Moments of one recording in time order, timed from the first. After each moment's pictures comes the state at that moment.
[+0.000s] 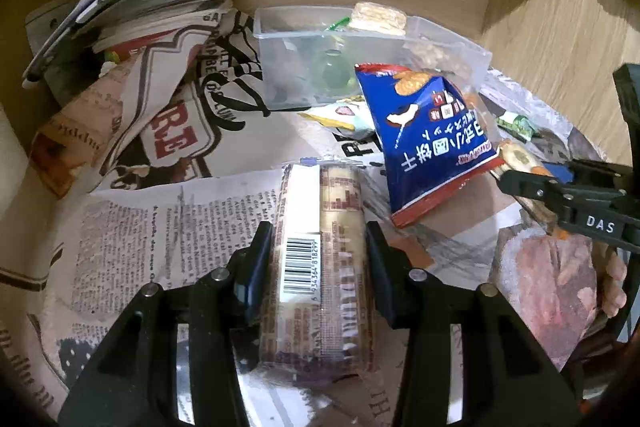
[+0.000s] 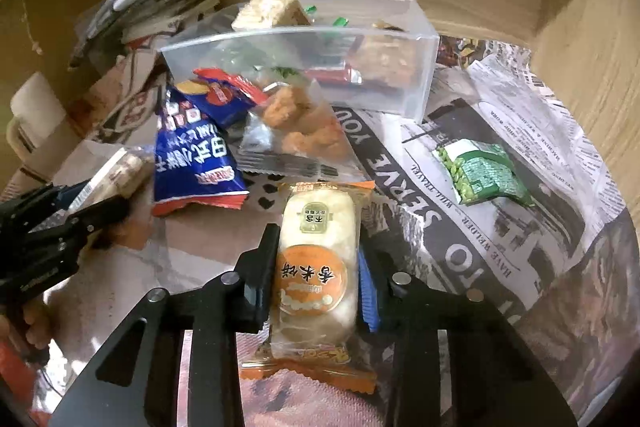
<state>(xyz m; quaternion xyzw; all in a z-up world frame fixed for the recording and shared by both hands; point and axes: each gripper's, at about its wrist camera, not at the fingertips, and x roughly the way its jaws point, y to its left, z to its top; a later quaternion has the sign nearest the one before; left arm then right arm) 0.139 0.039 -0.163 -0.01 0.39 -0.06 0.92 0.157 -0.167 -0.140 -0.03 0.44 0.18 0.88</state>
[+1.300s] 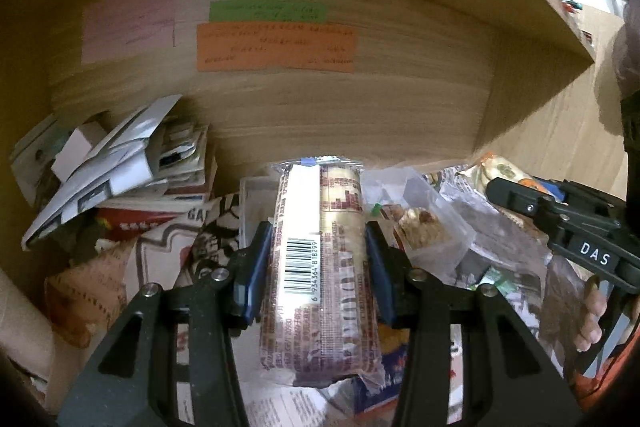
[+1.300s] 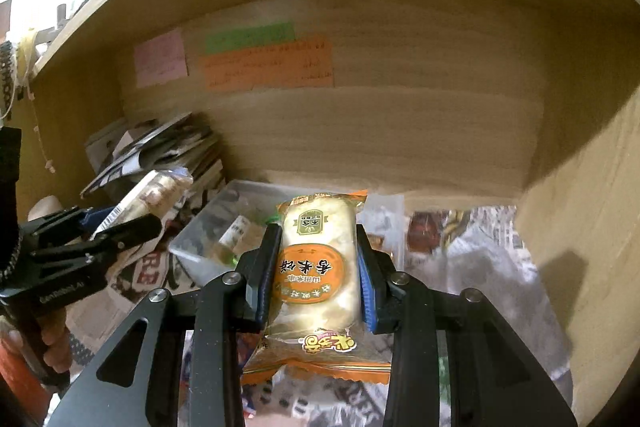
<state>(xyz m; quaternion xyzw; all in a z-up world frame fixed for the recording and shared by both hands) 0.225 0.033 -0.042 -0.02 0.27 -0.08 0.96 0.222 -0.167 -0.021 -0.02 0.27 0.19 0.94</state>
